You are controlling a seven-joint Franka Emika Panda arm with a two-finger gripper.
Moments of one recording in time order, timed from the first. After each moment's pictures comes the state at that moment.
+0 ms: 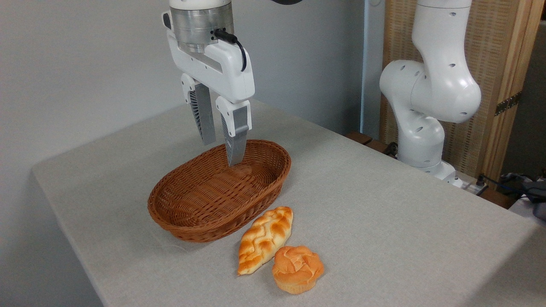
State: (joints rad) arm -0.10 -0.12 0.00 -1.81 -0.06 1.75 0.73
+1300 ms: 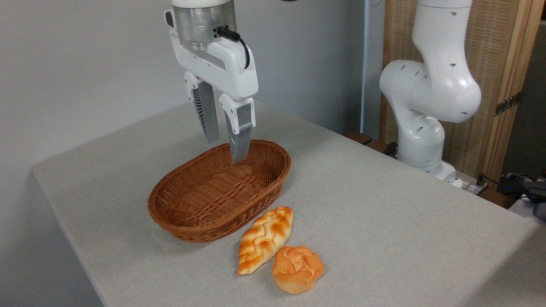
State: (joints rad) arm -0.09 -0.13 0.00 -1.81 -0.06 1.72 0.73
